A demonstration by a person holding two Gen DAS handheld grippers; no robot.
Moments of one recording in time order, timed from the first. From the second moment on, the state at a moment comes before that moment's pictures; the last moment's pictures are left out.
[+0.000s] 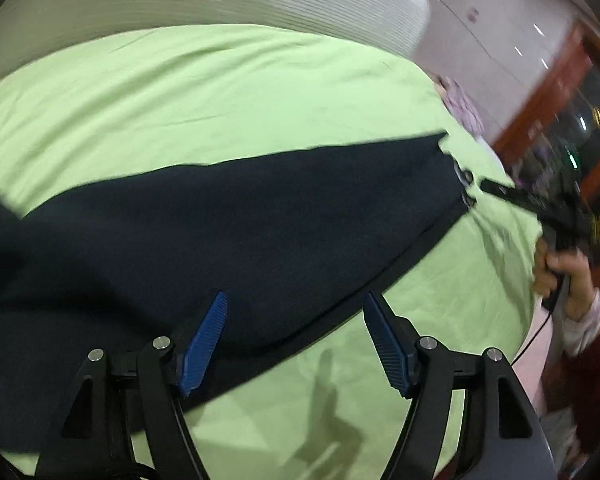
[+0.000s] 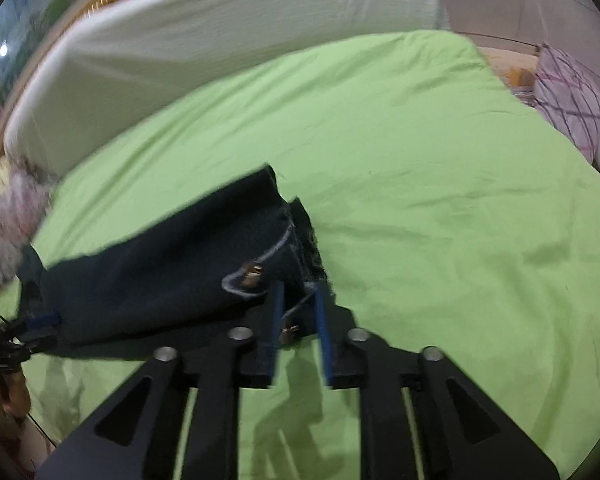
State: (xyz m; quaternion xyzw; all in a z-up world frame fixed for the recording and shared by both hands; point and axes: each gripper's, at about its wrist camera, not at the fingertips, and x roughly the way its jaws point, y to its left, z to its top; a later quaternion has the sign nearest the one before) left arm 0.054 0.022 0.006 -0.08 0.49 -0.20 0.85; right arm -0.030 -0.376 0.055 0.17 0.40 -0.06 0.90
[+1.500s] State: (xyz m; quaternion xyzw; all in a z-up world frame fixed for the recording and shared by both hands) left arm 0.135 0.186 0.015 -0.23 0.55 0.10 0.80; right arm 0.059 -0.143 0.012 -0.12 0.40 0.22 0.88
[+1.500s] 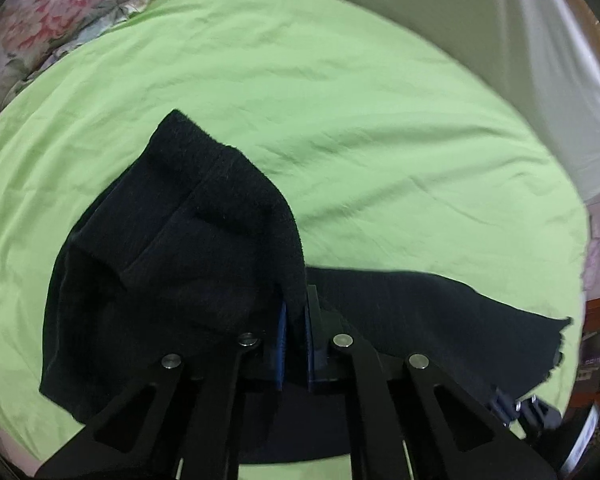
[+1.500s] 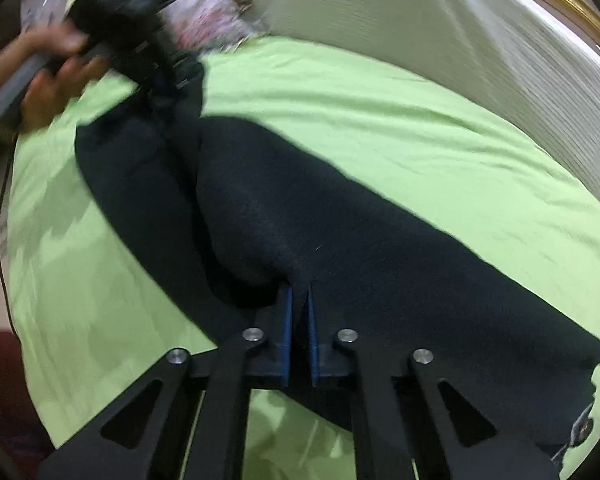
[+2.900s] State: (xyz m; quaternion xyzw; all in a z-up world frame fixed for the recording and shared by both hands) left arm -0.087 0.285 -0.021 -0.40 0.40 0.12 0.81; right arm 0.039 -0.130 0.022 0.02 0.46 0.30 0.84
